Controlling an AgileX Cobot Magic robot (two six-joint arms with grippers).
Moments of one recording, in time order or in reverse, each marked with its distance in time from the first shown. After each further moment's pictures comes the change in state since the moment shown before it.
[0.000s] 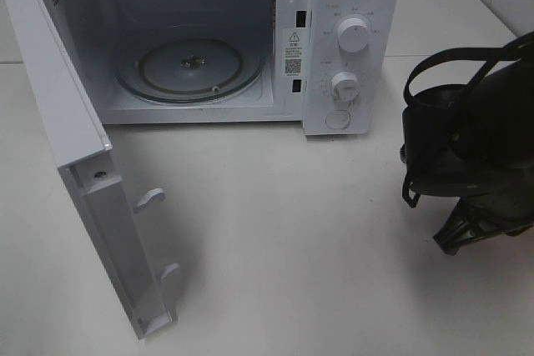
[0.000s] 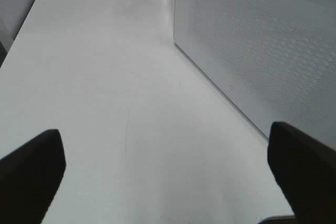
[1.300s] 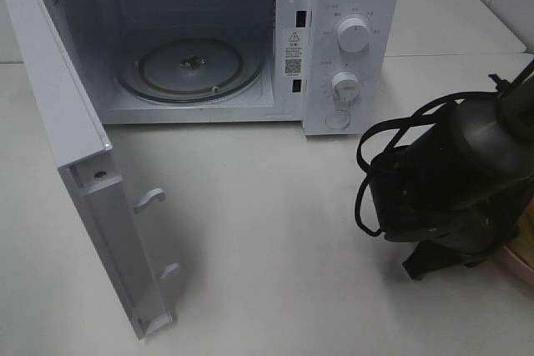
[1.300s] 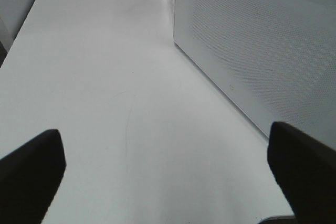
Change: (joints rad) left arm 0.000 0.000 0.000 0.000 0.000 0.000; right arm -0.001 0.227 -0.003 -0.089 -0.152 0.227
